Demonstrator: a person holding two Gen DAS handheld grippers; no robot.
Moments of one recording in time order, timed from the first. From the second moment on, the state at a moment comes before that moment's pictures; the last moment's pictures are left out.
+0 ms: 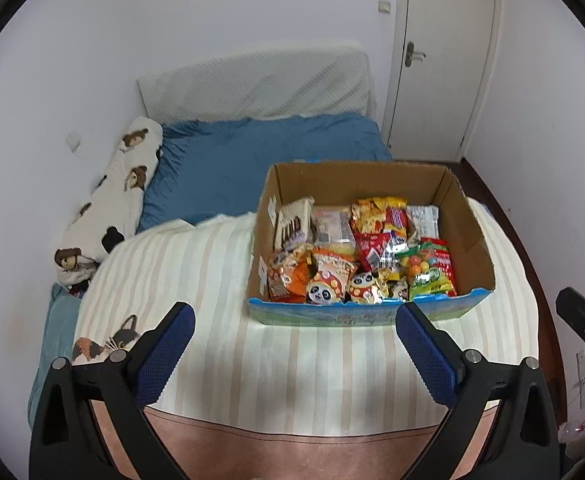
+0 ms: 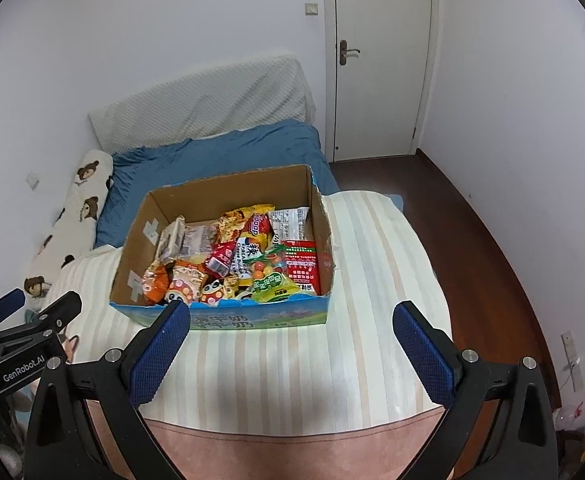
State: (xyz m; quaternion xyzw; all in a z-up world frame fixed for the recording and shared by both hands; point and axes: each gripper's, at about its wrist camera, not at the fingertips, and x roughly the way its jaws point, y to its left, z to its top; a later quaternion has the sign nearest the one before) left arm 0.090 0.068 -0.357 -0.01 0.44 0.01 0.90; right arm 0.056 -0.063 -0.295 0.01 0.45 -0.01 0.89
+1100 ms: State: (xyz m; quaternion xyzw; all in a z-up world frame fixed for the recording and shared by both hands) left arm 0.138 0.041 -0.377 -0.01 0.53 -0.03 0.85; right arm 0.102 -0.060 -0.315 -0.01 0.51 0.00 0.86
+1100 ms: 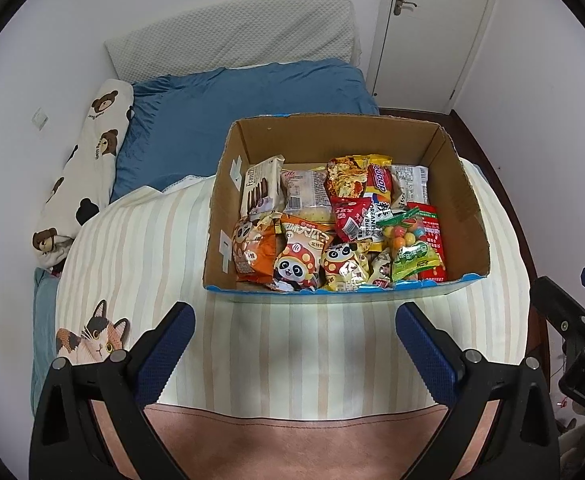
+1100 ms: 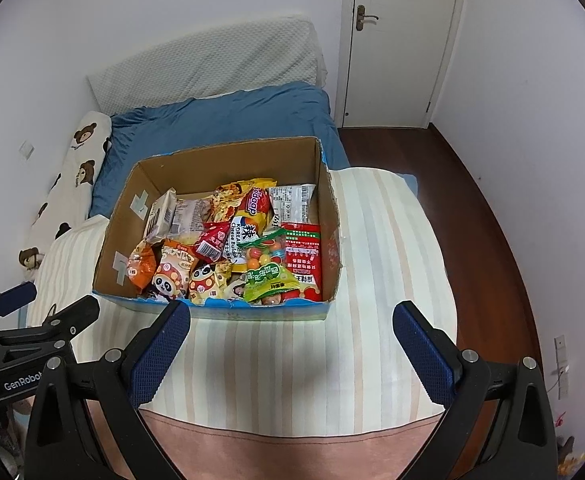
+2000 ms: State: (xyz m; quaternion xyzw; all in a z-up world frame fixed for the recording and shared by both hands) left arm 0.130 0.045 -0.362 -0.02 0.52 -0.02 0.85; right arm 0.096 -0.059 -0.309 -0.01 0.51 0.00 0.86
